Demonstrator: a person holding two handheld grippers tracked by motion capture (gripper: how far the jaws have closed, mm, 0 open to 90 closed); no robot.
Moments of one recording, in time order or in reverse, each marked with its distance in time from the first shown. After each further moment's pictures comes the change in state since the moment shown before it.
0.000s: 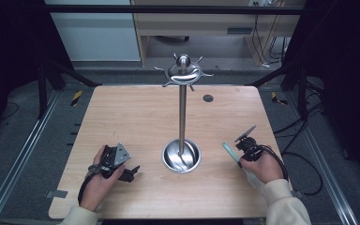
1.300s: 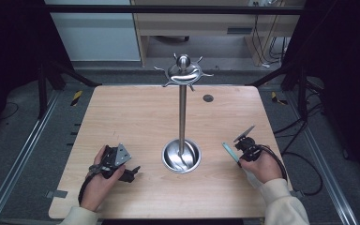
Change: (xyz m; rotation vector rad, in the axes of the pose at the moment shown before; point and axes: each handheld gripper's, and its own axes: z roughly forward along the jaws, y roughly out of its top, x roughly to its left) left arm -0.001 0.000 0.001 0.004 -0.004 0.007; right arm 0.000 0.002 0.002 0.003 0.009 -0.014
